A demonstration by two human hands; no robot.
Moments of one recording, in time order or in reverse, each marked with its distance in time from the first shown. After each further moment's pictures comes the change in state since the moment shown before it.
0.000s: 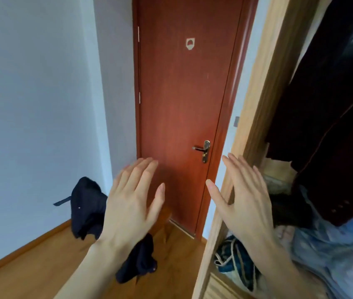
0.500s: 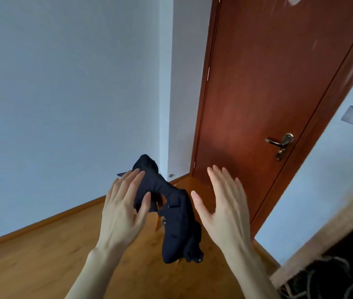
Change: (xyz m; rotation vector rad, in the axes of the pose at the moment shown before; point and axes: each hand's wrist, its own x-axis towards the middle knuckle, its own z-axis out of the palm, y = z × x) left_hand -0.073 -0.204 0.023 0.157 -0.078 -0.392; right_hand 0.013 -0.110 0.223 0.313 -0.171 -0.140
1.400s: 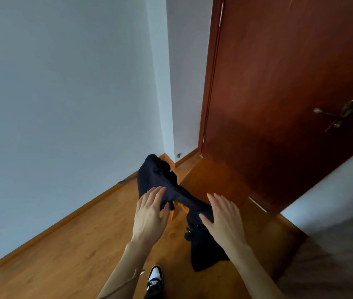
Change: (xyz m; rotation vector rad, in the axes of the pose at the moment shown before) left_hand 0.129 -0.228 0.238 0.016 -0.417 -0.083; right_hand 0.061 0.082 0.333 -0.155 -0.656 0.307
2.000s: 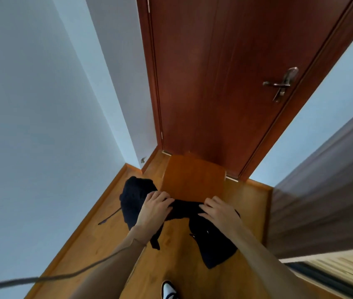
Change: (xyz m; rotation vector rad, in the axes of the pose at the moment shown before) left_hand 0.153 -0.096 0.083 0.057 -0.213 0.765; right_hand 0.059 -0.020 0.071 -0.226 0.250 -0.095
